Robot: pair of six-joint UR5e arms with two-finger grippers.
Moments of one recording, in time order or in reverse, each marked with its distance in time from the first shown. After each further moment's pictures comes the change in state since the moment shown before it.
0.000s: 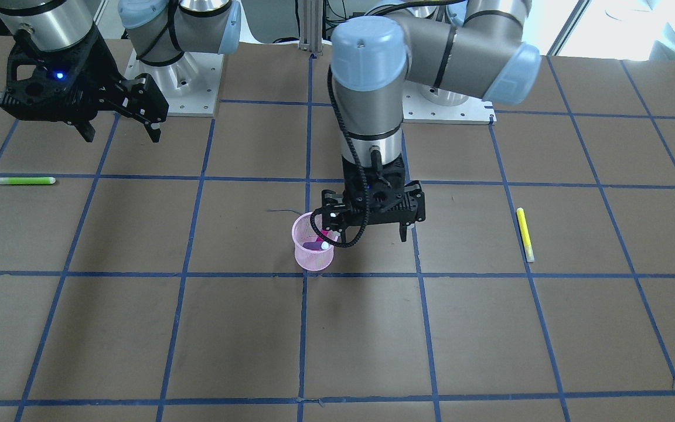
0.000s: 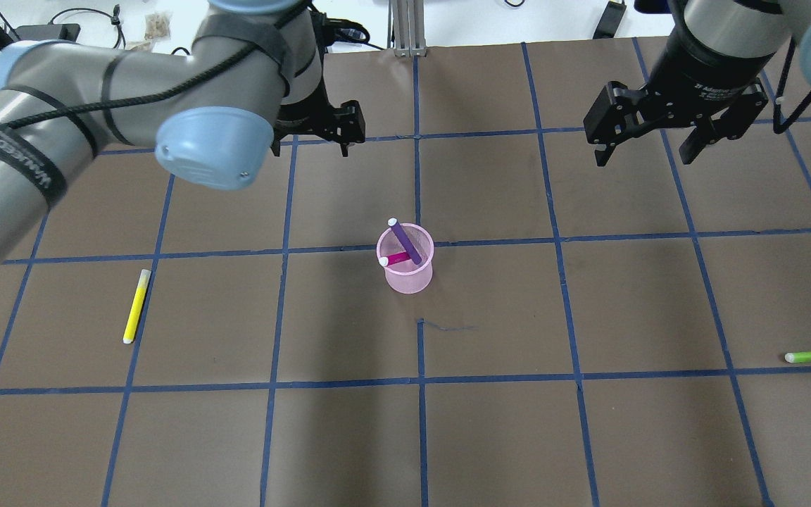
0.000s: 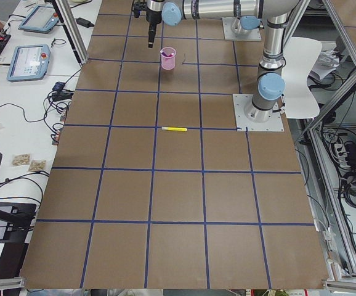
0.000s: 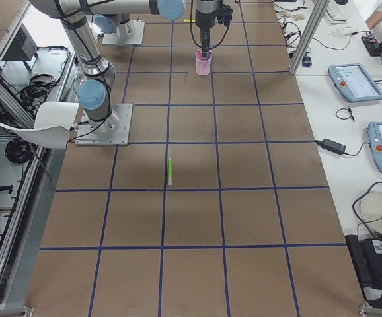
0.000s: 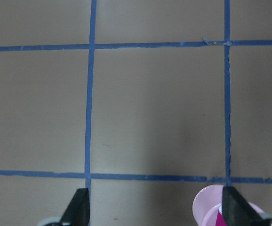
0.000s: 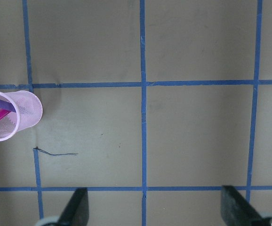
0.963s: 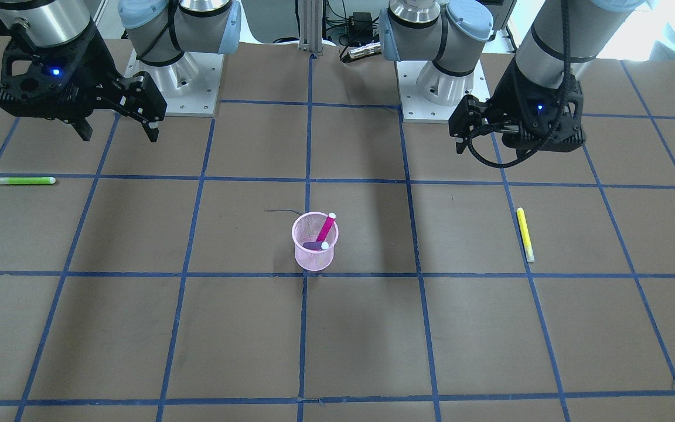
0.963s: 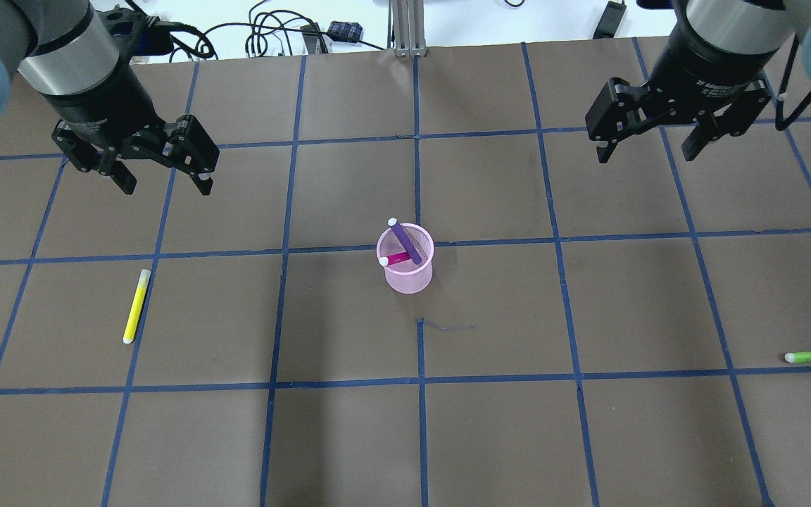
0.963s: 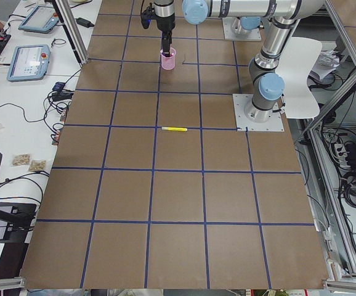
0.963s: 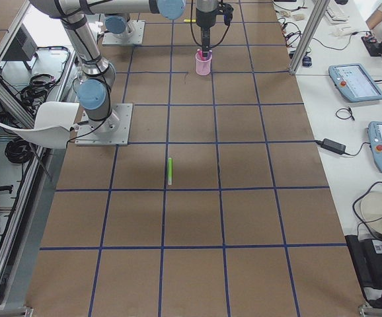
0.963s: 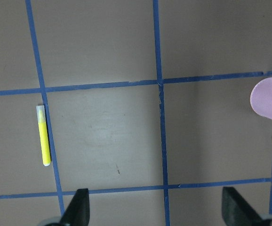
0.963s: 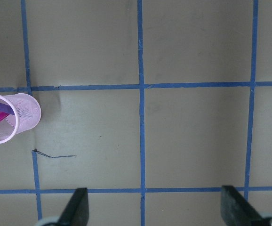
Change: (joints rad) left arm 0.243 0.221 -0.009 -0.437 -0.069 0.297; right arm 0.000 -0.001 0.001 -0.004 -0.008 0.005
